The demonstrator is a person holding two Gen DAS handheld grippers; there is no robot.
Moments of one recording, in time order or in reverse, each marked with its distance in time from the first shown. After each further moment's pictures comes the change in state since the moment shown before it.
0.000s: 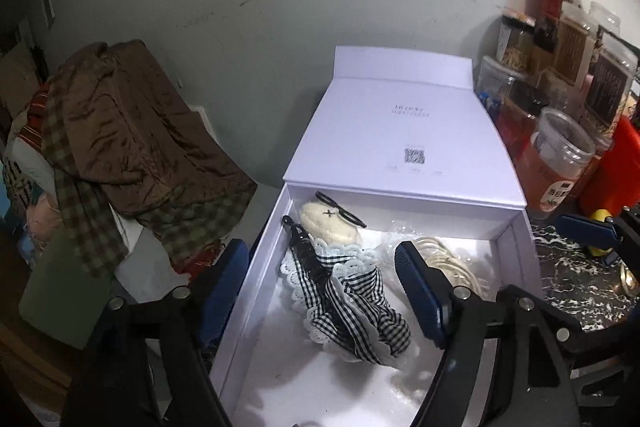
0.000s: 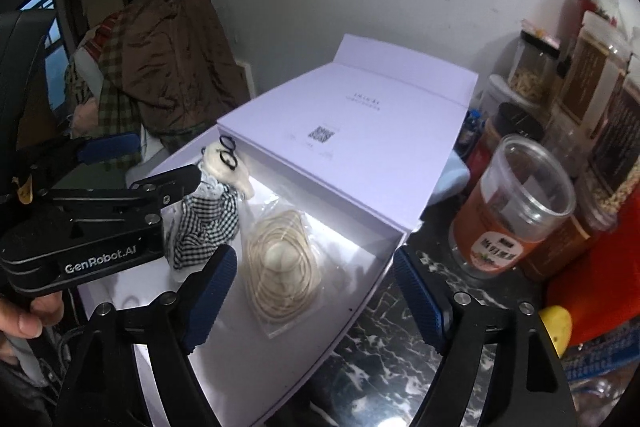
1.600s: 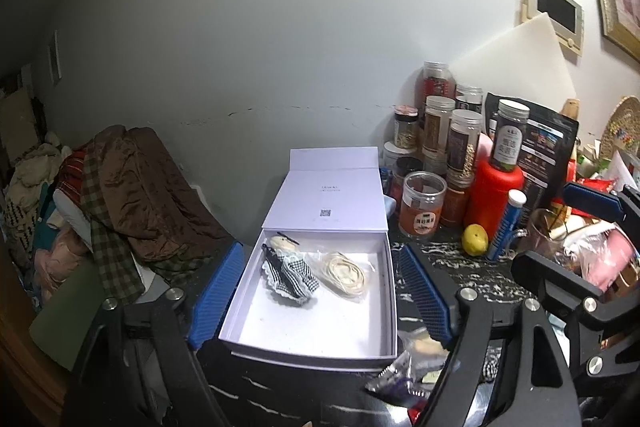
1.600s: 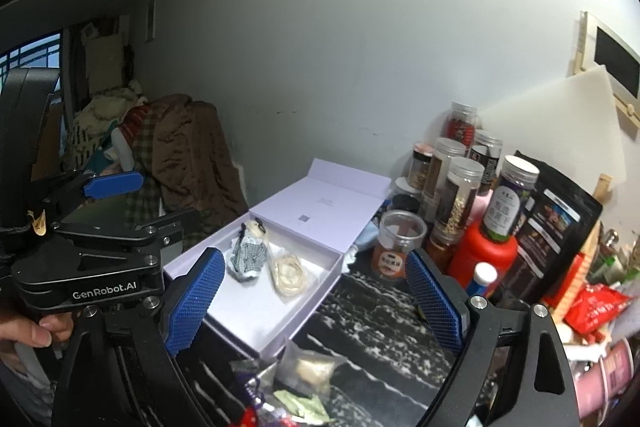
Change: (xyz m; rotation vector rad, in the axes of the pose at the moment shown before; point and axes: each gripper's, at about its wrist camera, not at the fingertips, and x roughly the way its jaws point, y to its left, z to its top) left arm -0.230 -0.035 -0.045 0.067 -0.280 -0.085; right arm -0.241 0.041 -0.065 0.011 -0.372 -0.136
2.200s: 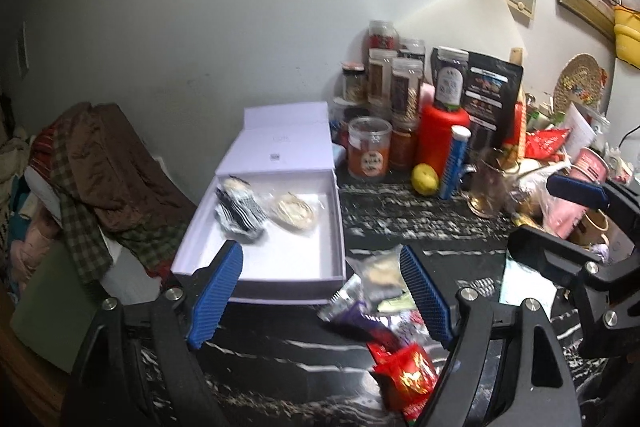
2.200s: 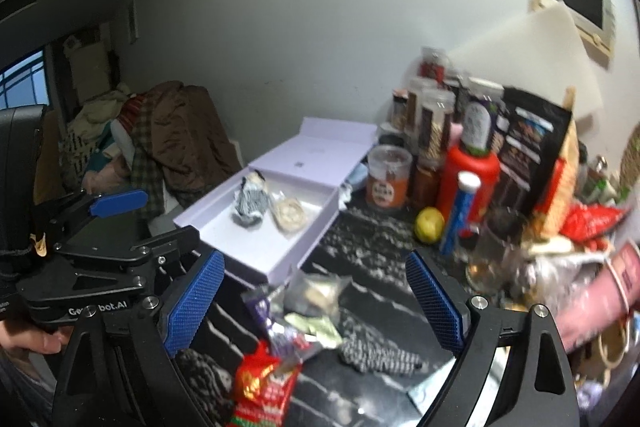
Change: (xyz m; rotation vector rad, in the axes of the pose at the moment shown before) left arm -0.024 -0.027 -0.067 0.034 0.087 -0.153; right arm -0.045 -0.006 -0.075 0.127 0.085 -0.017
